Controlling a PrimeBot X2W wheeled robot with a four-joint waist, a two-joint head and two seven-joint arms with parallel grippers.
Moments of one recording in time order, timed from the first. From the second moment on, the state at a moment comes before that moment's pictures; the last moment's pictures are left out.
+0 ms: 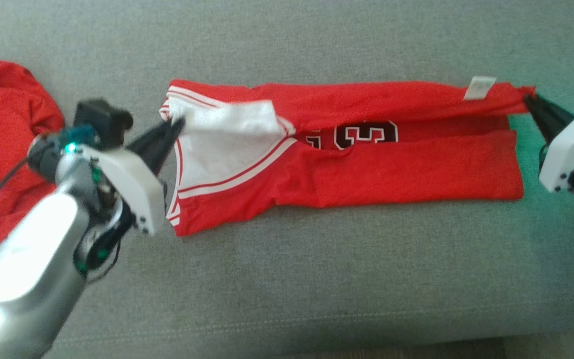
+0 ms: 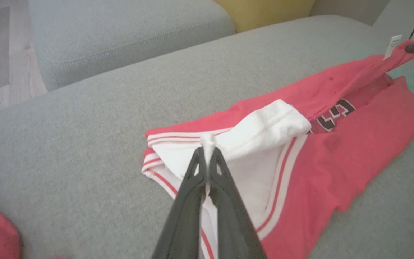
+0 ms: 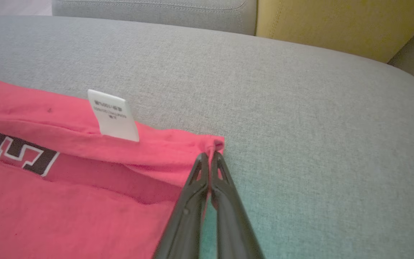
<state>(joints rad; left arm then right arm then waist) -0.59 0.50 -0.67 0.22 -0.62 -0.05 0.12 -0.80 -0.66 0.87 0.73 0.88 0.12 0.02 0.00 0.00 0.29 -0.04</state>
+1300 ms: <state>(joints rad) -0.38 0.35 -0.51 0.24 -0.76 0.17 -0.21 -0.56 -0.63 0.59 0.64 0.90 0.12 -0.14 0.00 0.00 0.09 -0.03</state>
